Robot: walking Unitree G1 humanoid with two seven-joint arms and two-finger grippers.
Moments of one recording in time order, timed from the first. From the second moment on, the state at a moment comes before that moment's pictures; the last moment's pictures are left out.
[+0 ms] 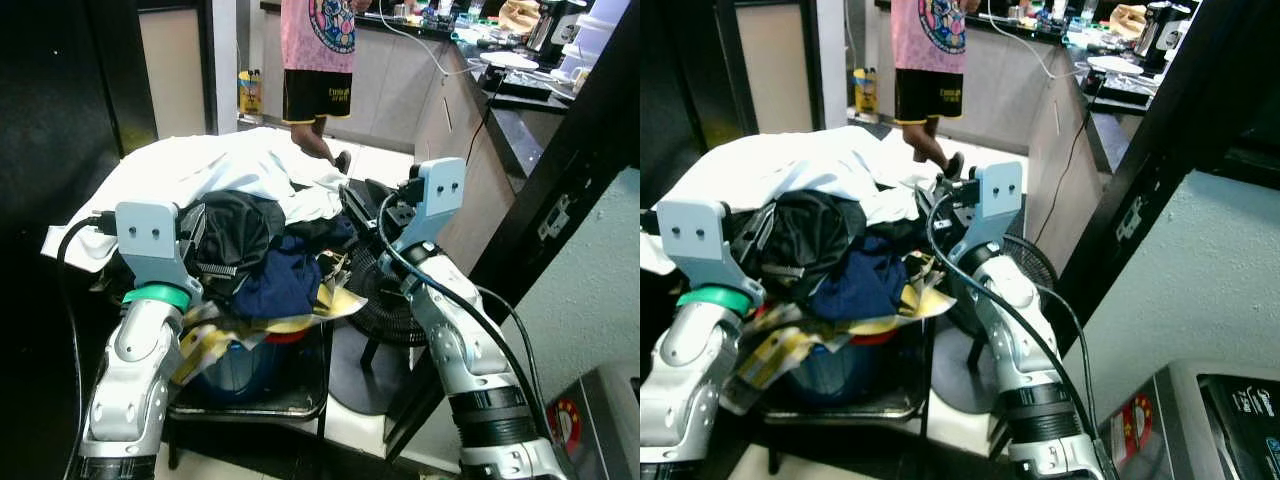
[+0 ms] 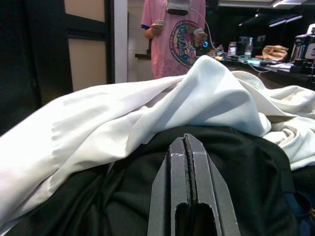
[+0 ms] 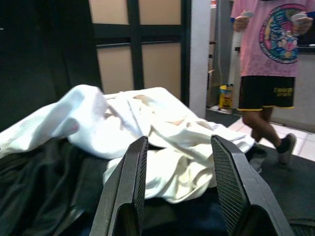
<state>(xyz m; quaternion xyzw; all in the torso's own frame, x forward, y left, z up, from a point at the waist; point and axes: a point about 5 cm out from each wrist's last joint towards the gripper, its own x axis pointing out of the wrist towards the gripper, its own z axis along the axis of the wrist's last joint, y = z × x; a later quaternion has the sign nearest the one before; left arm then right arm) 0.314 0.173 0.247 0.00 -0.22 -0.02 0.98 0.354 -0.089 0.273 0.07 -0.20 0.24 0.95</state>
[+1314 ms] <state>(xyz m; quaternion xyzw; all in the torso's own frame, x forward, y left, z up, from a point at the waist) 0.324 0.171 0.241 0.01 -0.19 -0.05 0.98 0.356 -0.089 0.274 0.06 -0.22 0.20 0.95</state>
